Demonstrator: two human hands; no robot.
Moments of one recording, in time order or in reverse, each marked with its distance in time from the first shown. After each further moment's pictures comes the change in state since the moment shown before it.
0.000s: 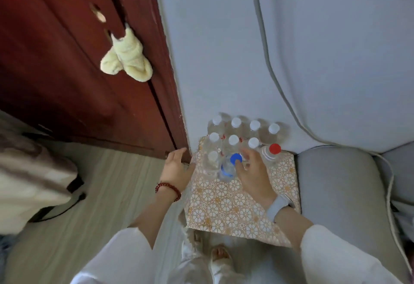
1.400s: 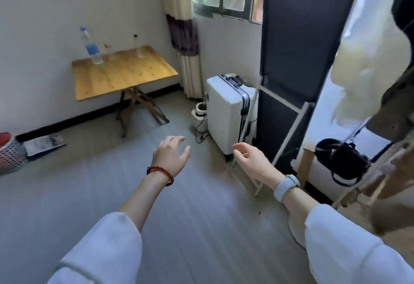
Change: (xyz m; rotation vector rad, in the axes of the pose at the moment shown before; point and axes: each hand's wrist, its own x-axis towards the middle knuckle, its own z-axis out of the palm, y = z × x) left_hand -1.288 -0.567 -0.278 -0.049 1.645 -1.694; right_hand -1.226 -0.345 0.673 -0.412 -2.013 -1.566
